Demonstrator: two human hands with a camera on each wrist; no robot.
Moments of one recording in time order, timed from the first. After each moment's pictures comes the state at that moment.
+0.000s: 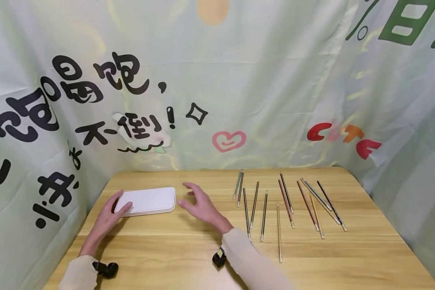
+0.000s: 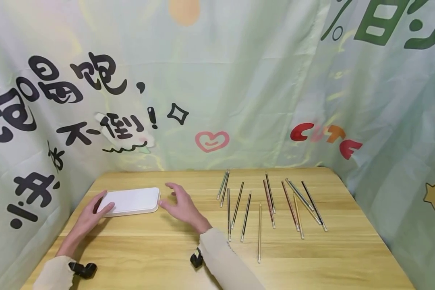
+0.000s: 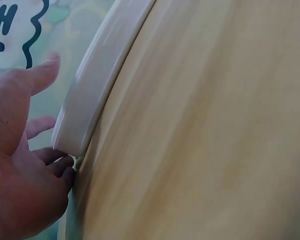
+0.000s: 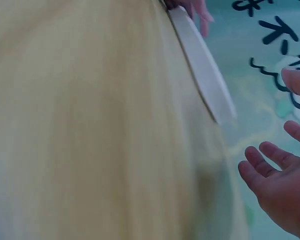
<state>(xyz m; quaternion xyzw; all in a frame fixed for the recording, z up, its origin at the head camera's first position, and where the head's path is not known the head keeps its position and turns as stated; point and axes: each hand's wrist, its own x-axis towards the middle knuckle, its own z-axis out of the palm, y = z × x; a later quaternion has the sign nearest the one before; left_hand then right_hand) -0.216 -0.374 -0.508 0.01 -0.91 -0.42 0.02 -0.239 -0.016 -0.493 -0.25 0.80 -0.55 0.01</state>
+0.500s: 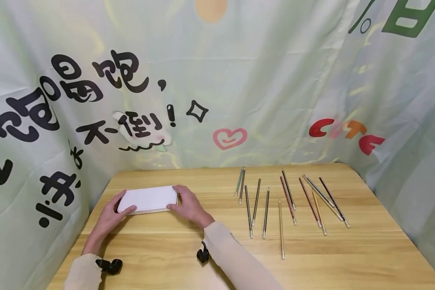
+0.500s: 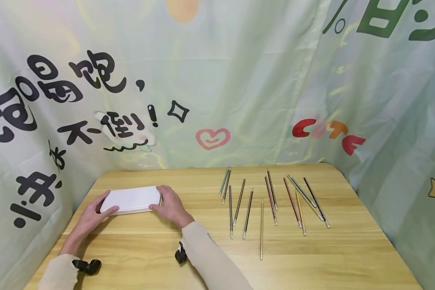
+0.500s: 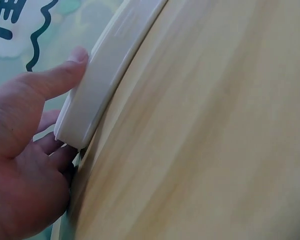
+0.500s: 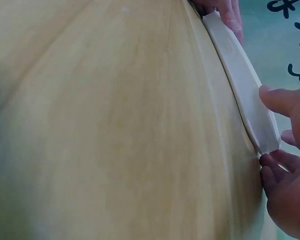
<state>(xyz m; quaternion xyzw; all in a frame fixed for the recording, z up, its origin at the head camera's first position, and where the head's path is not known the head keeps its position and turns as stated) -0.219 -0.379 -0.513 0.01 -0.91 -0.40 0.00 -0.248 -0.069 -0.506 -0.23 0.86 -0.45 0.02</state>
